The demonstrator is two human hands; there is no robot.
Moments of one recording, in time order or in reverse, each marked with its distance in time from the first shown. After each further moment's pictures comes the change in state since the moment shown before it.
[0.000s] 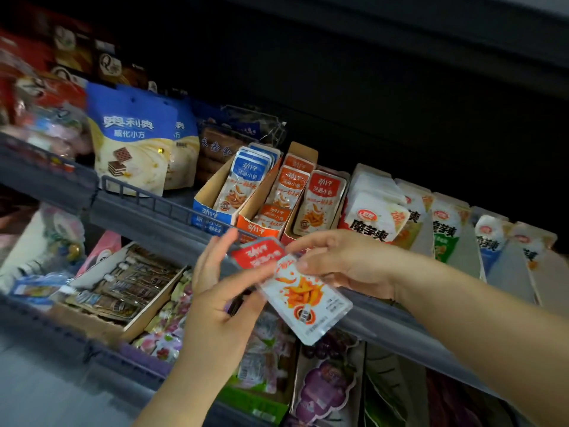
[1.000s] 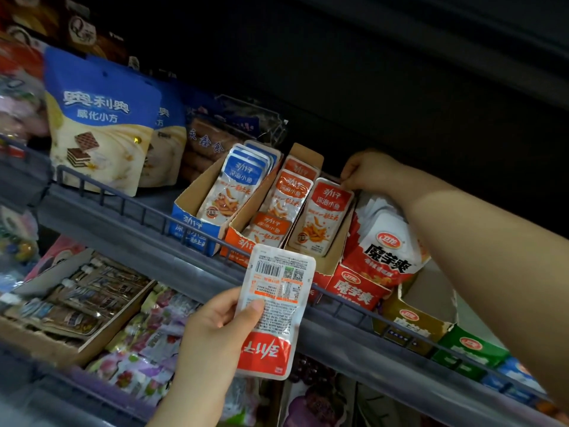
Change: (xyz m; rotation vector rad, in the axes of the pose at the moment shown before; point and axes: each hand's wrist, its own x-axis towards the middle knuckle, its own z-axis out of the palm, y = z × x) left_hand 0.028 -0.027 0.025 -0.573 0.073 -0.679; right_hand 0.101 -0.056 -0.119 -0.979 0.656 0.067
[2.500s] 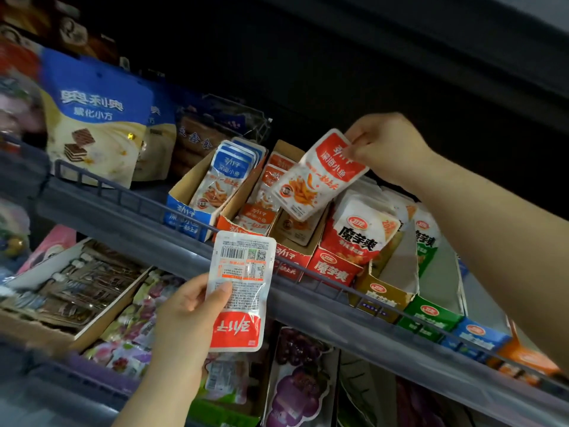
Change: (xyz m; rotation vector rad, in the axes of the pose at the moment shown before) left_hand -0.017 0.002 -0.014 0.040 0.081 0.067; right_hand -0.096 -0.023 -0.041 0.182 0.318 -0.168
